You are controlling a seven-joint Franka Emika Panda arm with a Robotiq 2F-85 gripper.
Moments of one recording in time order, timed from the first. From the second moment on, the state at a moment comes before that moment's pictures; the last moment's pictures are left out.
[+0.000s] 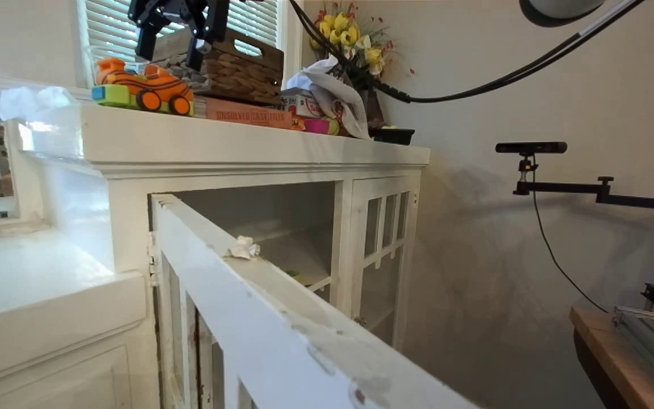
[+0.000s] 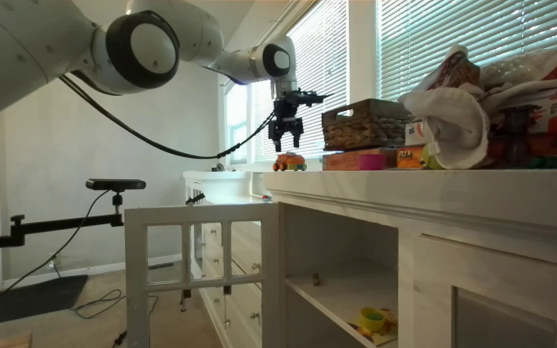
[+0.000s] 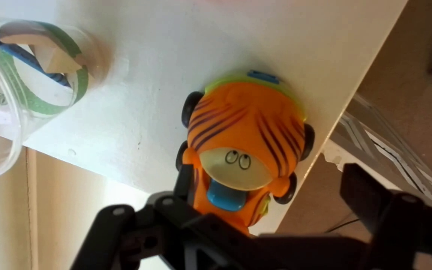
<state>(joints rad) 0.15 0.76 0.11 -0.70 -0.03 1.70 -1.42</state>
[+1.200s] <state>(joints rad) 0.19 0.83 0.11 -0.62 -0.03 1.69 -1.45</state>
